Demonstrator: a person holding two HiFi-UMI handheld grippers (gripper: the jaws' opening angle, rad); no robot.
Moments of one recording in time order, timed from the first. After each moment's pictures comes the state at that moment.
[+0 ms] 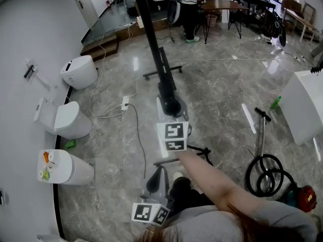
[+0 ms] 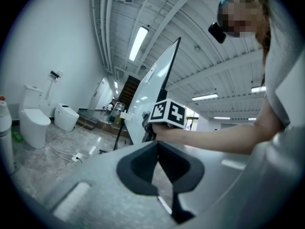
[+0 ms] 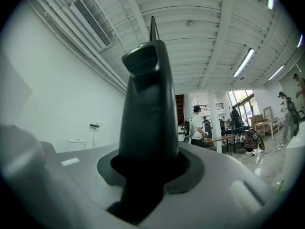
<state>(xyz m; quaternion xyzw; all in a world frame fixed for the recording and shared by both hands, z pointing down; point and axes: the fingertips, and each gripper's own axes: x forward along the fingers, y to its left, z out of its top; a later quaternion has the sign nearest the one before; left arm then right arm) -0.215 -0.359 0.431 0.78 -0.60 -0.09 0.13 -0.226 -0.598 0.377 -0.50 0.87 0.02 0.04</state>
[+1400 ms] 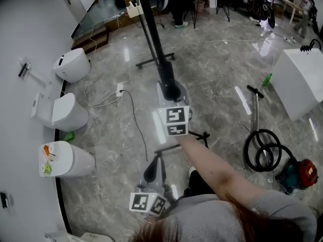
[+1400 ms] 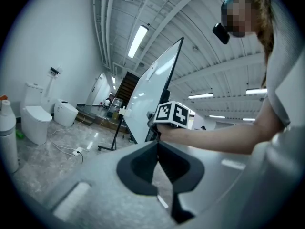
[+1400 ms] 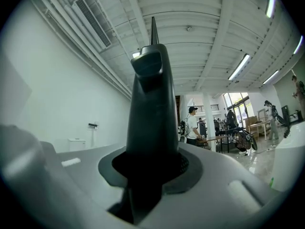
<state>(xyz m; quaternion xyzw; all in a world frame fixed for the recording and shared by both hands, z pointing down) -0.218 -0.273 0.435 0.80 -0.58 -0.08 0.15 -0.199 -0.524 0.381 -0.52 0.85 0.02 0.04</state>
